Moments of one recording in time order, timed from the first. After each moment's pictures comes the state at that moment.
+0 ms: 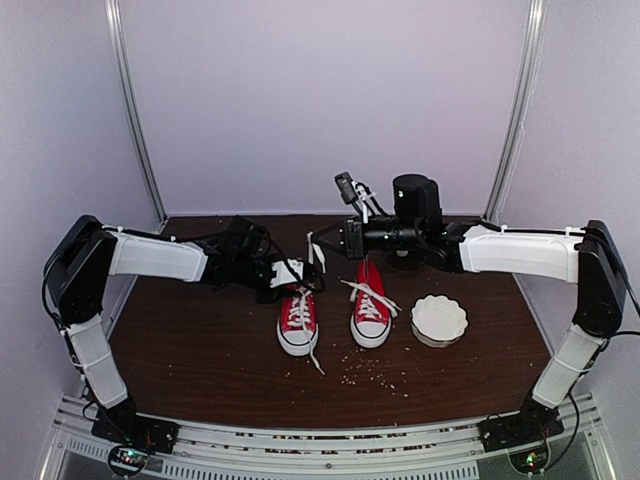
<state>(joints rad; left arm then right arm) -0.66 1.83 1.12 -0.04 0.36 0.98 0.74 1.69 1.23 0.26 -0.62 0.40</state>
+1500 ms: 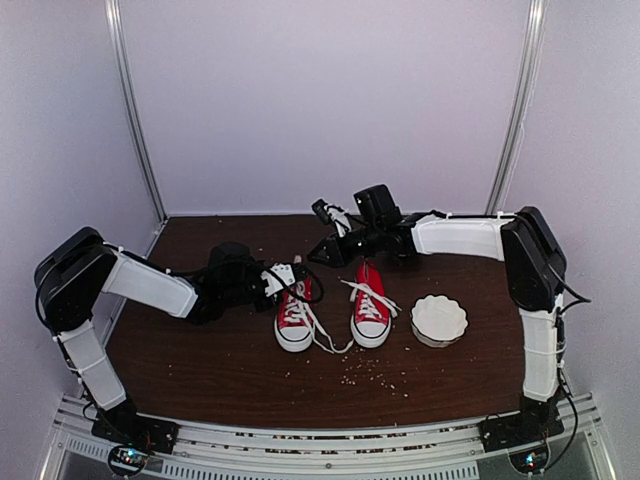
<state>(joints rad) -0.70 1.76 0.79 0.55 0.07 0.76 0.67 2.08 1.59 -0.09 -0.56 0.11</state>
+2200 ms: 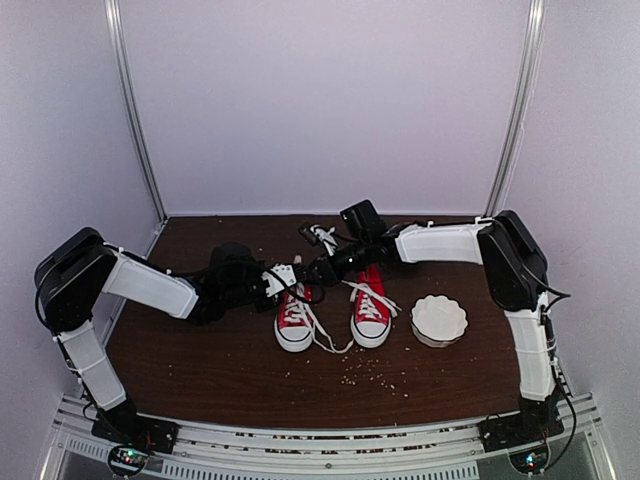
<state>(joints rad) -0.71 1.76 0.79 0.55 0.05 0.76 0.69 2.20 1.65 -0.15 -0.71 0.04</state>
